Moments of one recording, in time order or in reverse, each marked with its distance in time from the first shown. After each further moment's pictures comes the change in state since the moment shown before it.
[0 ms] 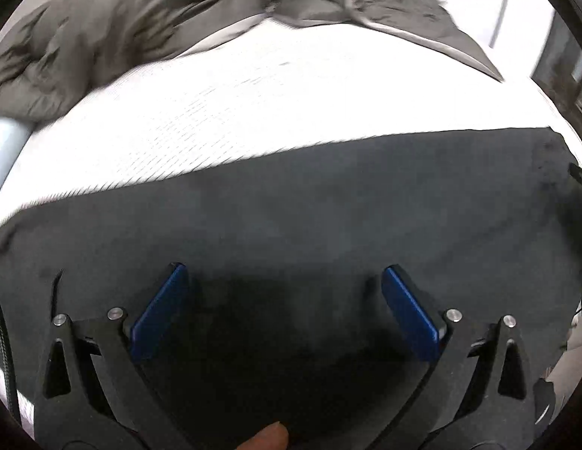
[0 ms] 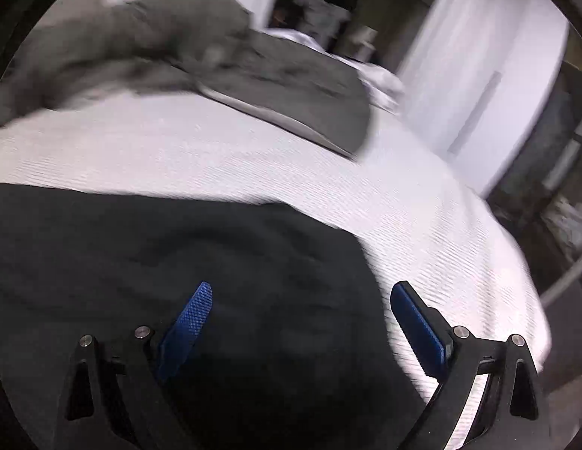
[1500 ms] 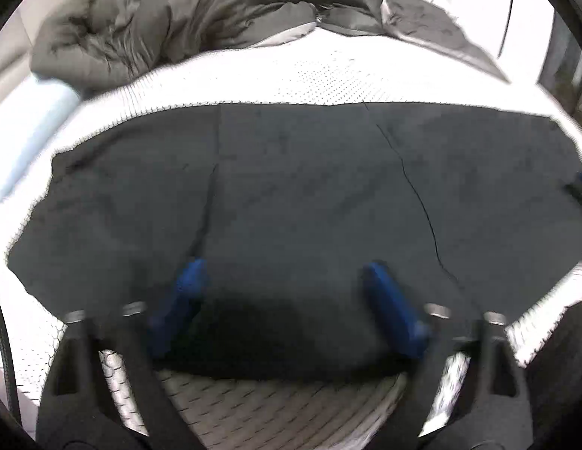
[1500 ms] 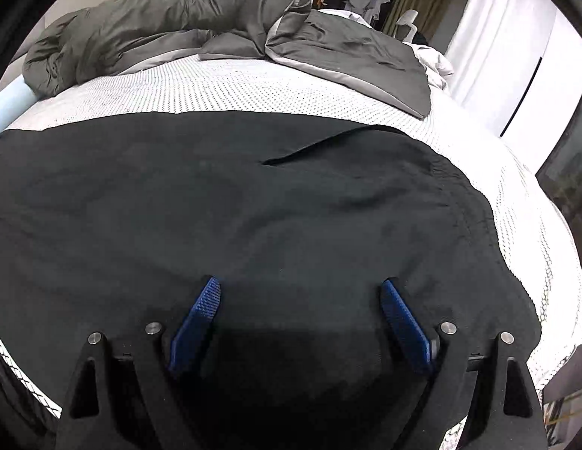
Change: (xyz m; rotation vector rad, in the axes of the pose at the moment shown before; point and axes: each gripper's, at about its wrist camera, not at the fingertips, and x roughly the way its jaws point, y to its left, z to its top) left arm -0.066 0.083 -0.112 -0.053 -0.081 0.002; right arm -0.022 0.024 -0.090 0.007 0.084 0.094
